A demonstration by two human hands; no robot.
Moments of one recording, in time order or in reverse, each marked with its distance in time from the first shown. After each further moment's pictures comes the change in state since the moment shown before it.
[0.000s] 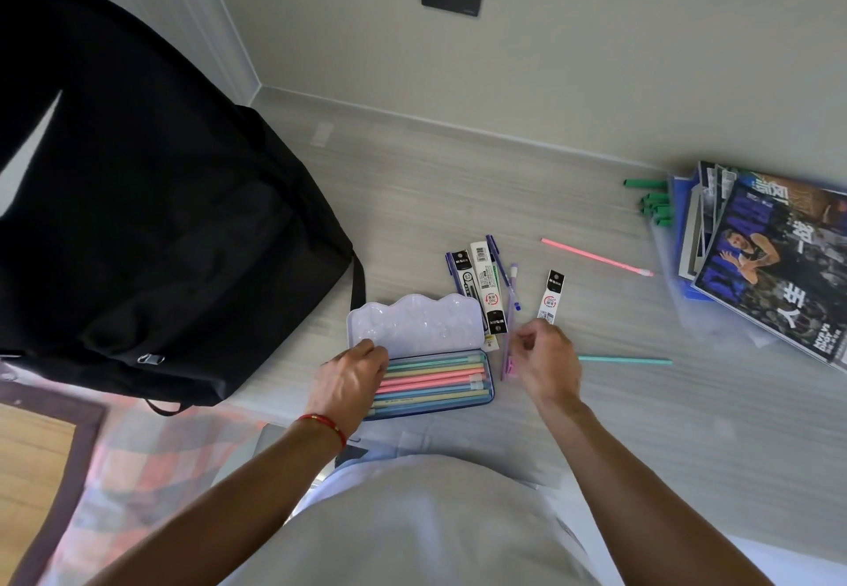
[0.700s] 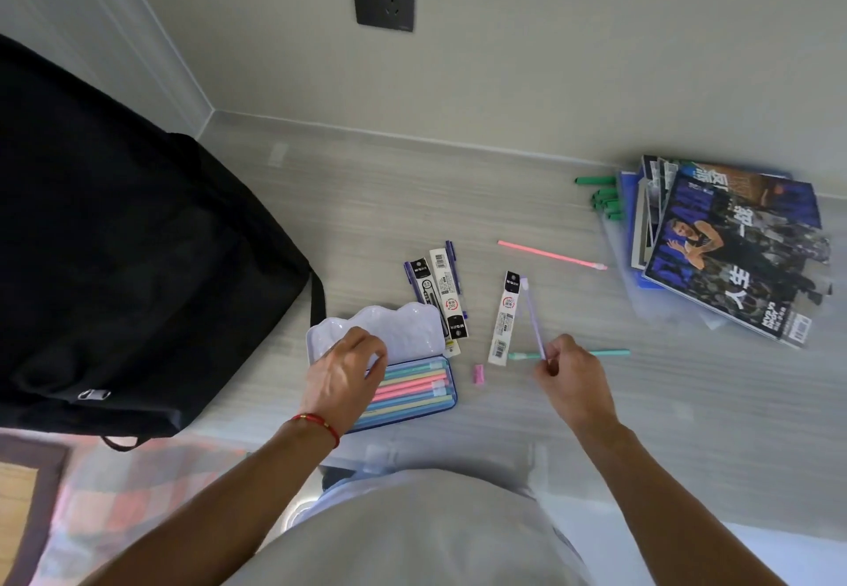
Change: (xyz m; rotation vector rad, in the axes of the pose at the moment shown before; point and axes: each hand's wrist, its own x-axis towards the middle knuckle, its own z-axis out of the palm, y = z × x) left_hand 0.029 0.042 0.002 -0.129 0.128 0.052; right_hand -0.005 0.067 -0.064 -0.039 -0.035 0.008
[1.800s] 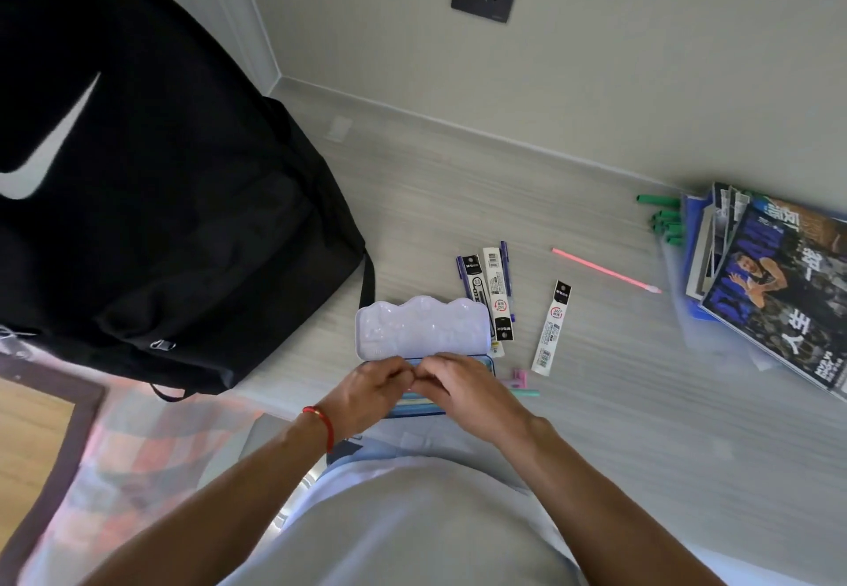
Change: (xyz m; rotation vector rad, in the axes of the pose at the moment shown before) left_hand -0.033 -0.026 -0.018 -0.659 -0.425 -0.335; right_hand -0.043 -0.146 0.080 -0.054 -0.524 -0.702
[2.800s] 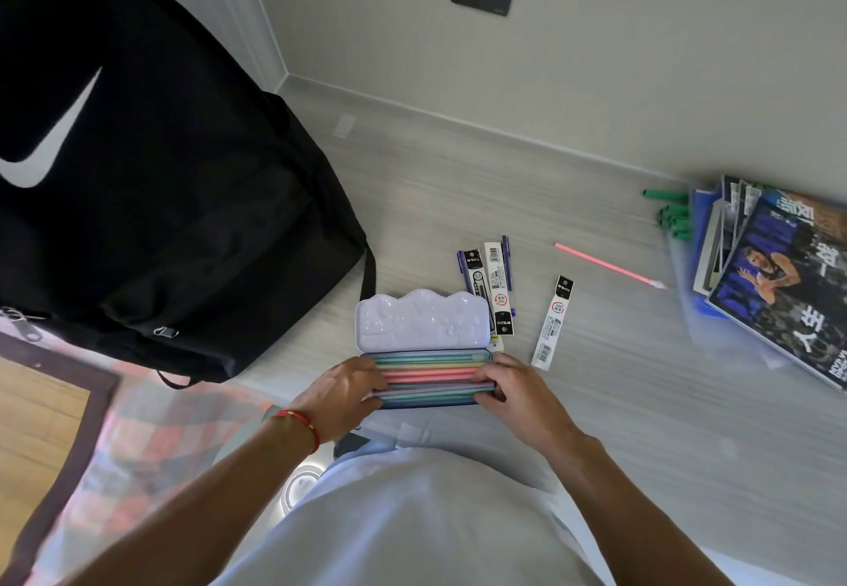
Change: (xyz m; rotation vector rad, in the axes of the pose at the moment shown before) left_hand -0.016 -0.027 -0.014 0.742 0.050 0.264; right_hand -0.045 0.063 -0.009 0.011 0.092 0.168
